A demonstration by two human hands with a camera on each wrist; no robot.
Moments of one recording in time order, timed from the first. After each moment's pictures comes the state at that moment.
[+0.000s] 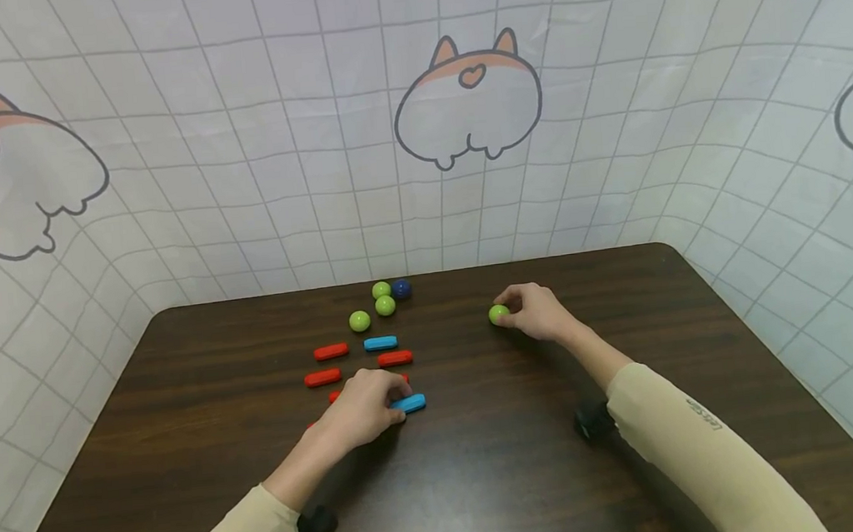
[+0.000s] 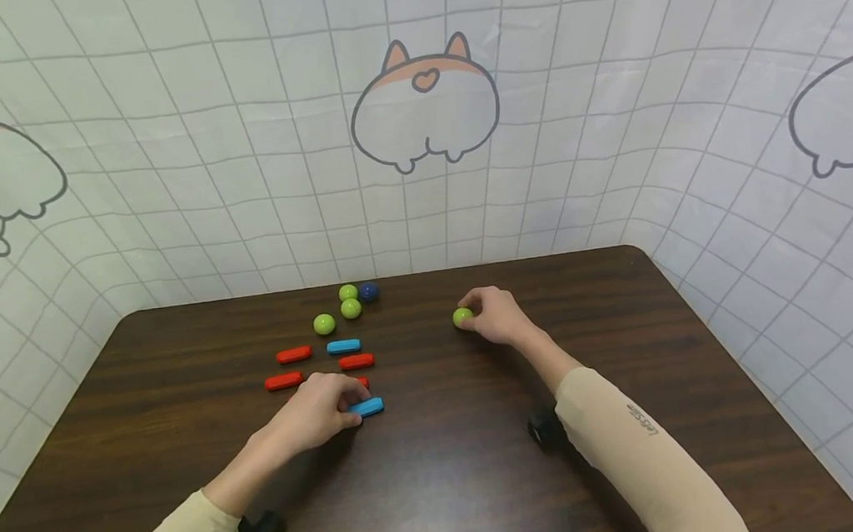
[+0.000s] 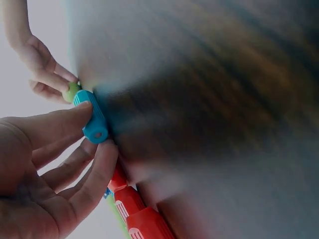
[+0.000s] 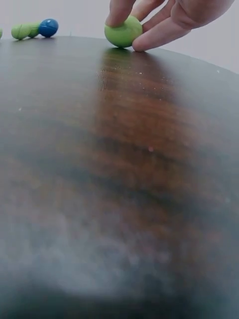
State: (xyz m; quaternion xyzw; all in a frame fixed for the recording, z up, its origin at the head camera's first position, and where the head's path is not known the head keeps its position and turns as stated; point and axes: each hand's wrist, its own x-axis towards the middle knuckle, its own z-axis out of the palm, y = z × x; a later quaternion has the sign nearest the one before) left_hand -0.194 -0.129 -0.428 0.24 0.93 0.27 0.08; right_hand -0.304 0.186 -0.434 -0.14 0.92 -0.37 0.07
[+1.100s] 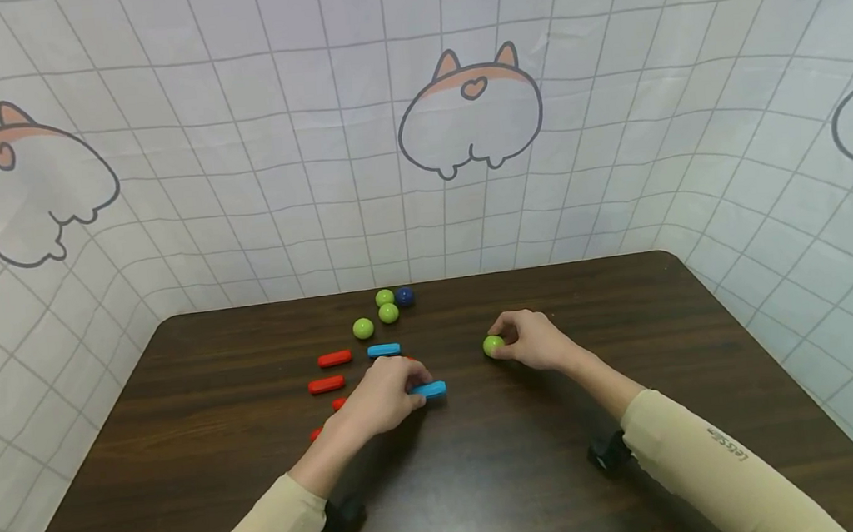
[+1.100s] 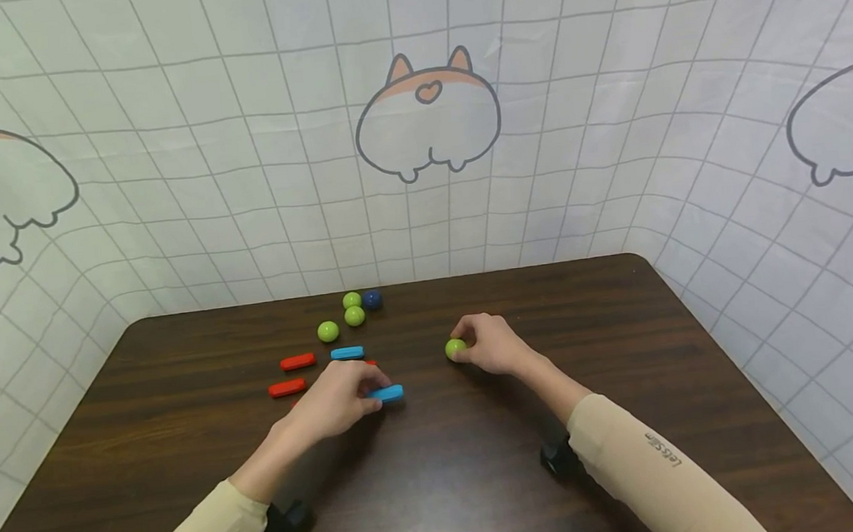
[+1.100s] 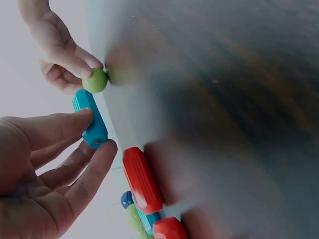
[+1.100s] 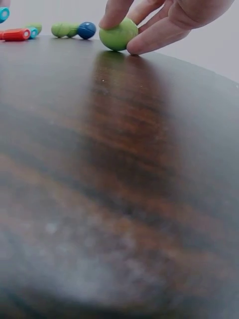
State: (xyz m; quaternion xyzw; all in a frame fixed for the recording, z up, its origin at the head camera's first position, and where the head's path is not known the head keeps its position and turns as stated) left_hand -0.208 -0.108 -0.416 0.25 0.92 0.29 0.05; right_hand -0.272 0.174 -0.434 -0.19 0.91 -0.37 0.08
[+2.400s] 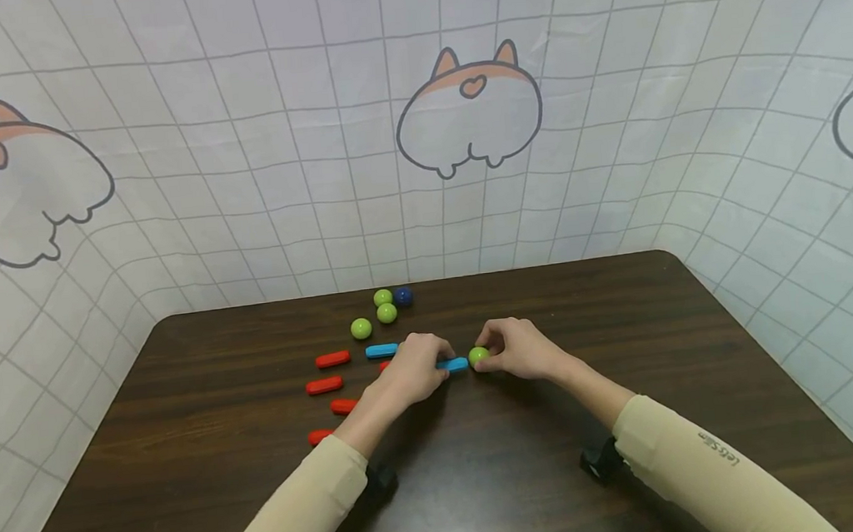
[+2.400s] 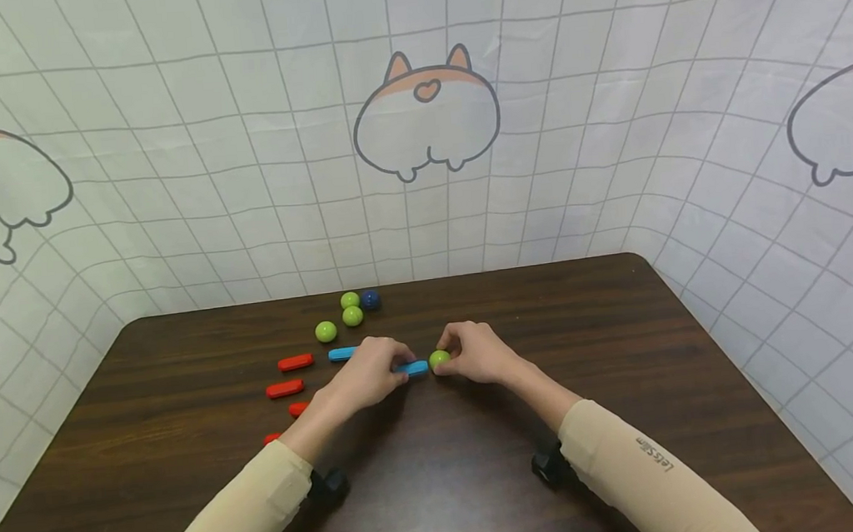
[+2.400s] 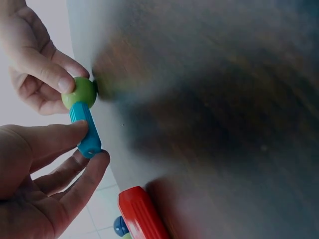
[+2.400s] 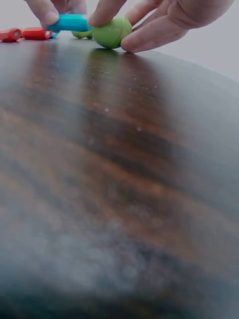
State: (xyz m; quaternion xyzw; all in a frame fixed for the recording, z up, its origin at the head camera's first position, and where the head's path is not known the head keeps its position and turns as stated) left_hand -0.248 -0.063 -0.419 0.25 0.94 0.24 0.06; right_hand -0.264 0.156 -0.432 -0.23 0.90 -0.37 0.08
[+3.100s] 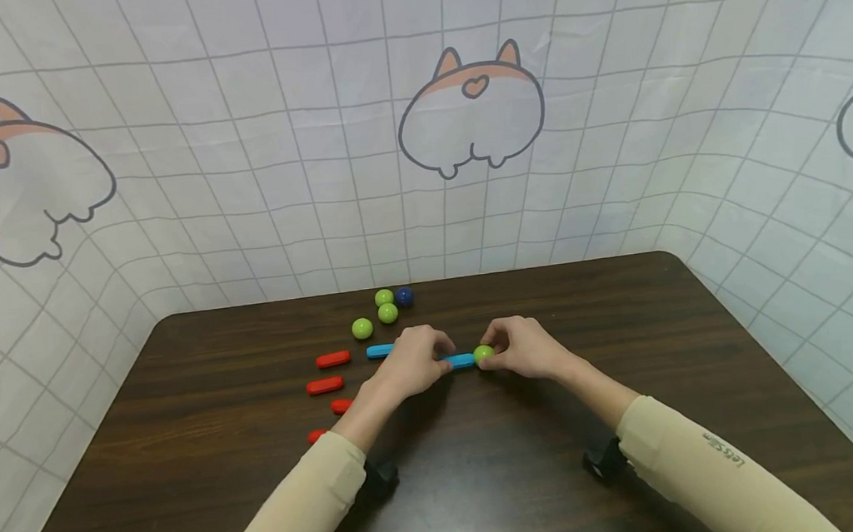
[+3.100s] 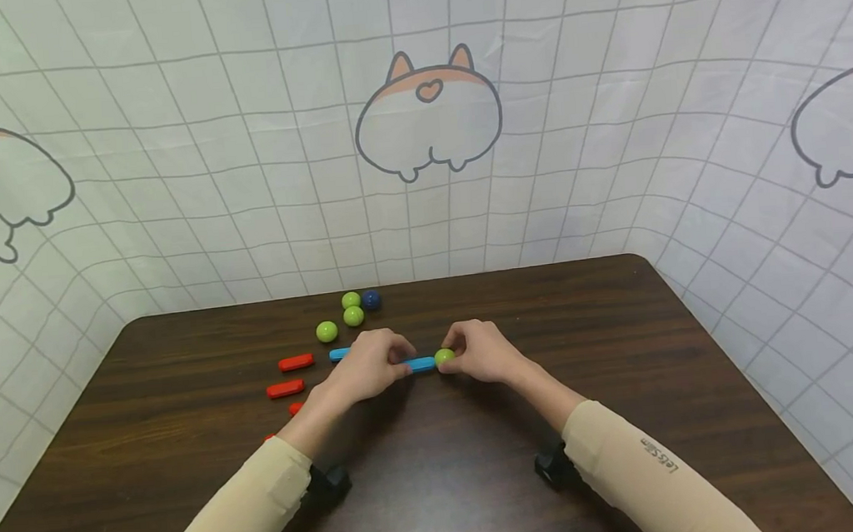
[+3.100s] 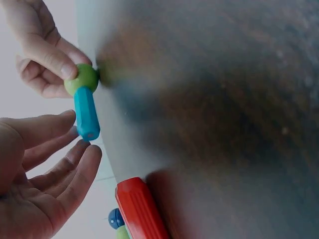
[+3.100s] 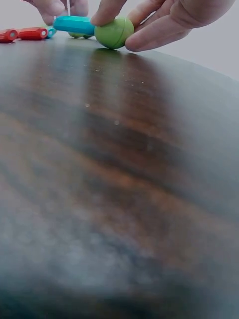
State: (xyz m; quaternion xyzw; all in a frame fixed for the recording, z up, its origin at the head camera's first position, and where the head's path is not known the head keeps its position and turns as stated) left_hand -0.254 -0.070 -0.418 0.23 0.93 0.28 0.06; right_hand -0.266 0.159 -0.432 -0.20 0.91 -0.36 0.08
